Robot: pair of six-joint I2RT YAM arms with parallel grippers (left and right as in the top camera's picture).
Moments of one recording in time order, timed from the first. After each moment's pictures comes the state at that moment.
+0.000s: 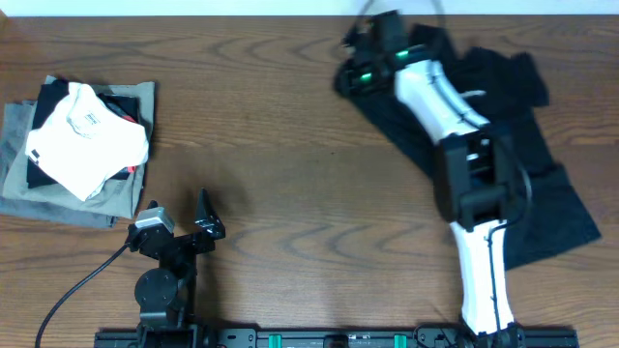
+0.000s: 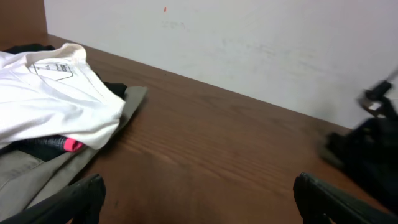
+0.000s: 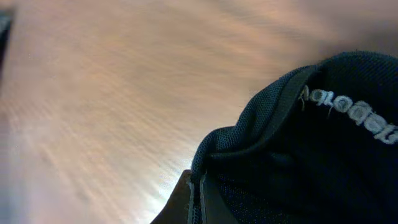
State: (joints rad) left arm 0.01 0.01 0.03 -0.12 -0.08 -0.30; right arm 0.33 2.42 2.02 -0.61 -0.48 0.18
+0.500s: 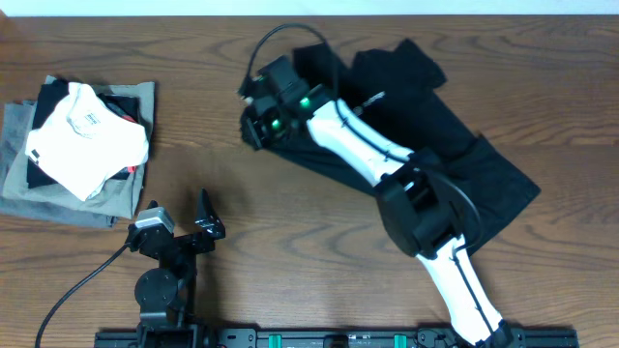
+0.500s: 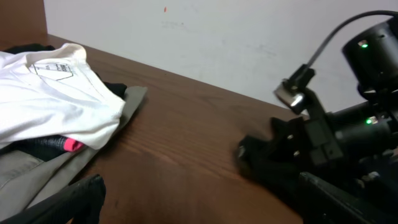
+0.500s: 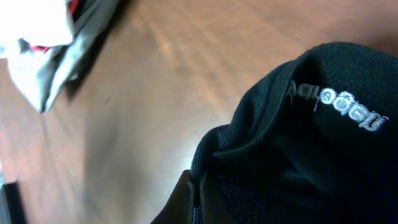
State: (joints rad) left arm 0.01 0.01 0.03 -0.12 -0.08 -0.30; right arm 0.70 2.42 2.02 -0.58 -0.53 0.28
